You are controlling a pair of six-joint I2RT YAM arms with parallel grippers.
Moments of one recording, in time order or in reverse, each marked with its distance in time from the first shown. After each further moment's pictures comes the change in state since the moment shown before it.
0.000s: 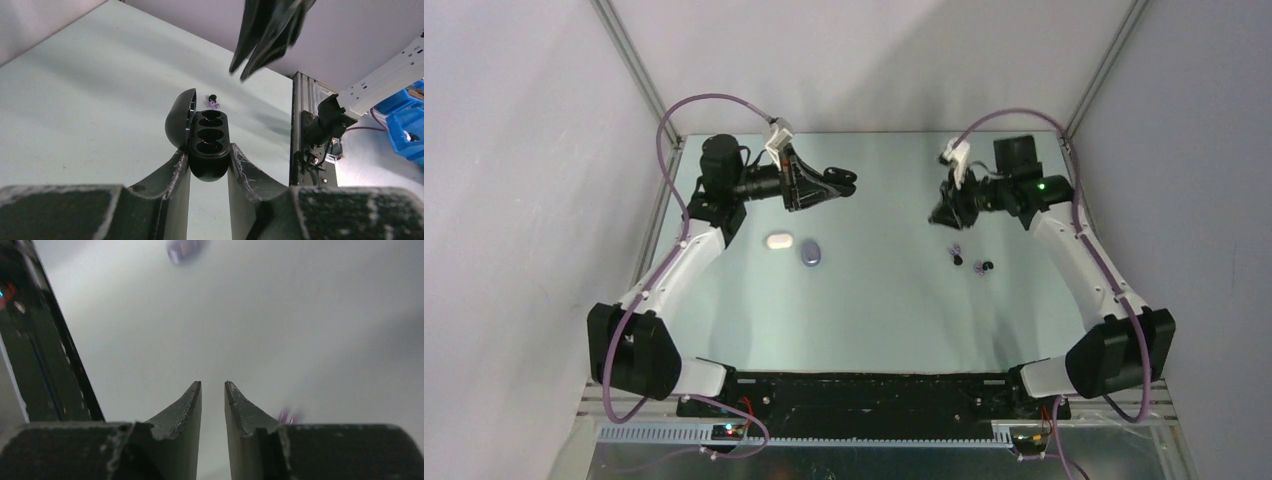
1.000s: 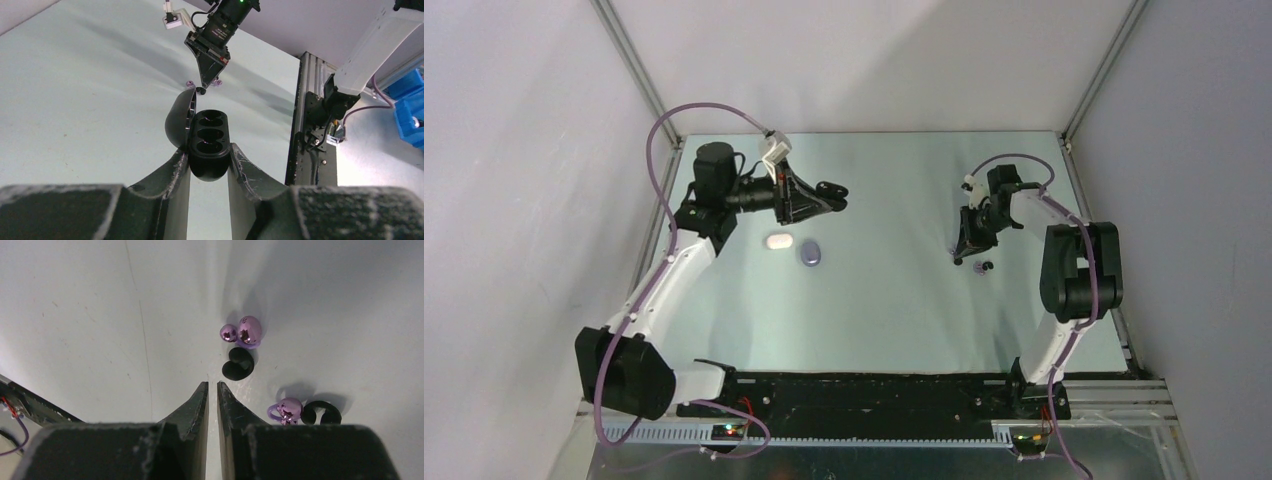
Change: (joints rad) left arm 0.014 -0.096 -0.009 -0.229 -0.030 0.134; right arm -0.175 0.427 -0.194 -0.013 0.367 0.436
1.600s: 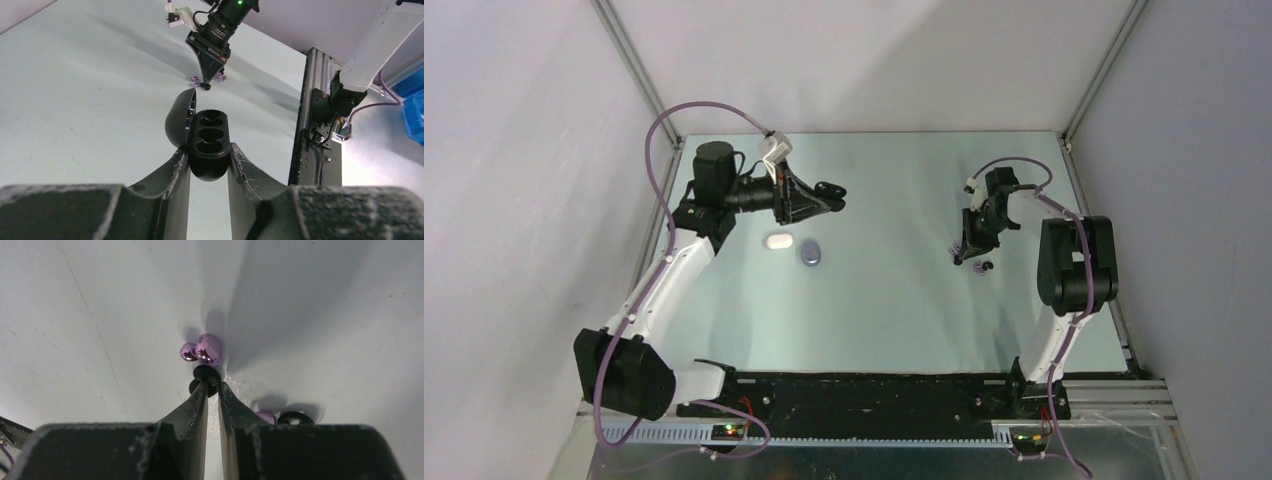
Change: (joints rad) left arm 0.002 -0.007 0.016 -0.074 -0.020 0.050; right arm -0.002 0.057 0.000 0.044 0.105 0.050
